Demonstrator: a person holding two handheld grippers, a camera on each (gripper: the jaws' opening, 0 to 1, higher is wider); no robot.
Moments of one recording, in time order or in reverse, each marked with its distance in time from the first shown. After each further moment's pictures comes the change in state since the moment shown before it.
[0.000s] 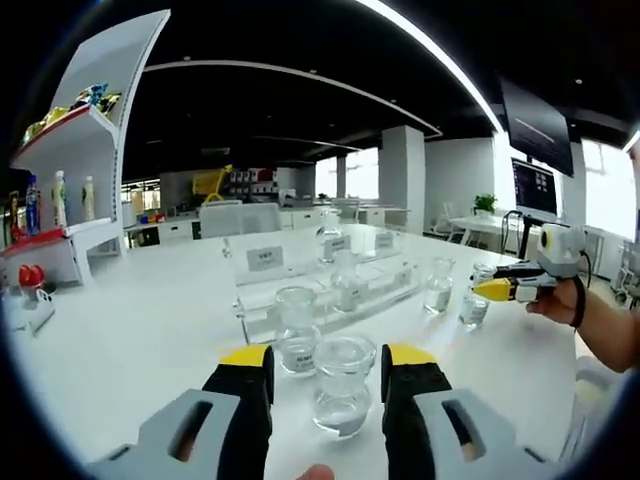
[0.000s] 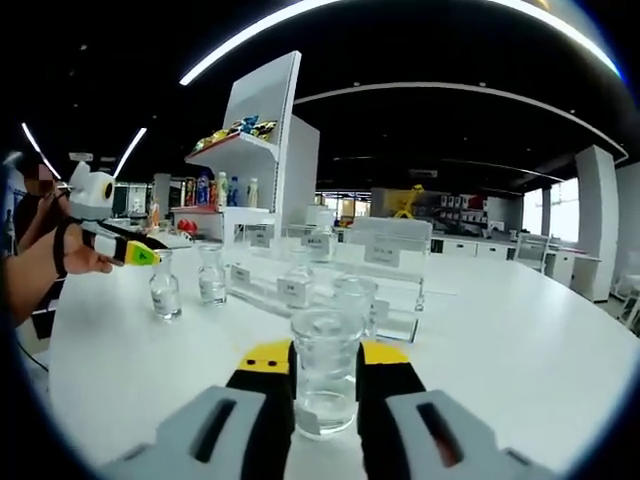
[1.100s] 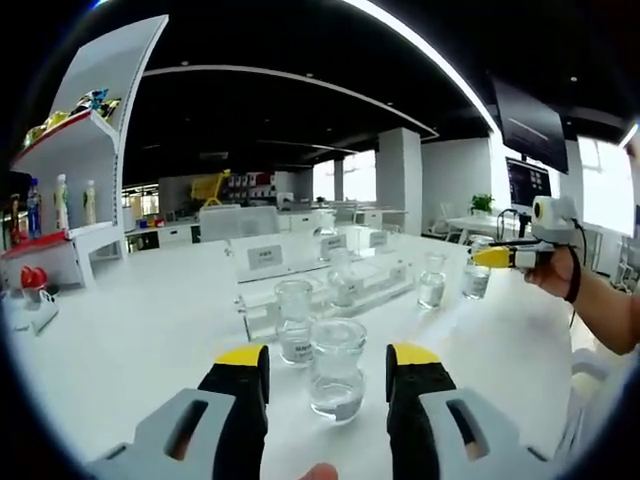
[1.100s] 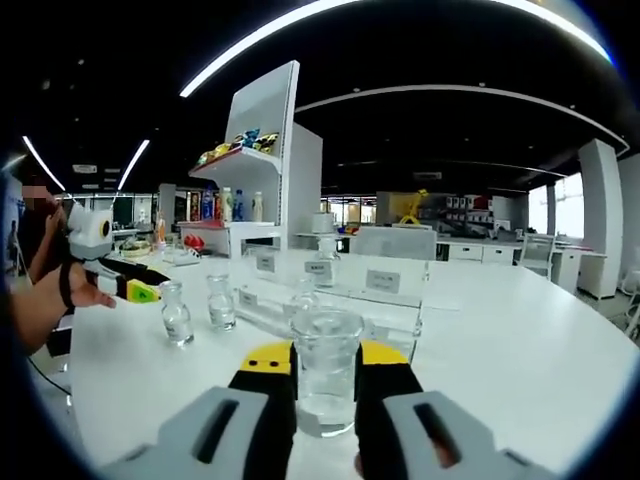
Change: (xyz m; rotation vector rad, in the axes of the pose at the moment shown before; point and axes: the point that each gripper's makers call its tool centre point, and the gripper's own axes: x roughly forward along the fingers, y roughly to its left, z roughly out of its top) left arm -0.015 -0.001 -0.004 0.015 -0.016 -0.006; right arm -0.013 0.003 0.036 0.030 -0.027 0.047
